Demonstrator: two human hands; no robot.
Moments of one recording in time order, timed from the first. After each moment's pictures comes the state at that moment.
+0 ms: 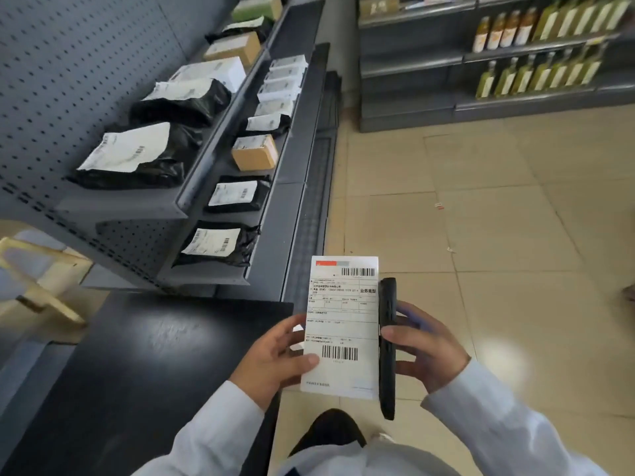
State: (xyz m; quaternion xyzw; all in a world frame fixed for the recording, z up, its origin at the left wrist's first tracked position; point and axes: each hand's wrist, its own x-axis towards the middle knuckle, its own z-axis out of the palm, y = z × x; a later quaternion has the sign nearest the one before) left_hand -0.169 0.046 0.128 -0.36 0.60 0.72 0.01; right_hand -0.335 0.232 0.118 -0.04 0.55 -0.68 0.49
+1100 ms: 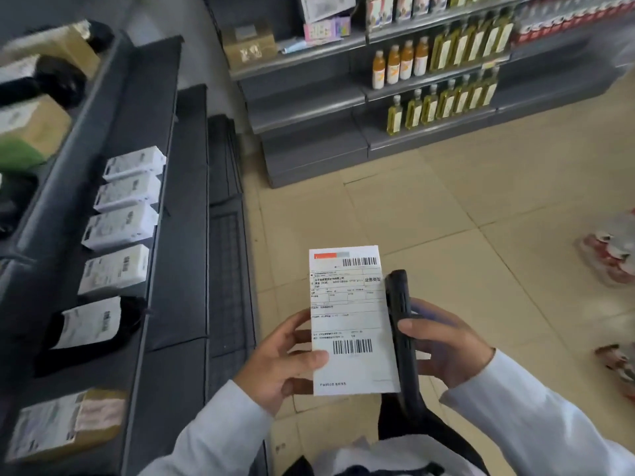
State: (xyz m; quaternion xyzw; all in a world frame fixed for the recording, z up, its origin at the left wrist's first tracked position) left_hand -0.836 -0.201 0.129 -0.27 0.56 0.77 0.15; right_hand -0.944 0.036 0.132 0.01 0.55 -0.71 0.43
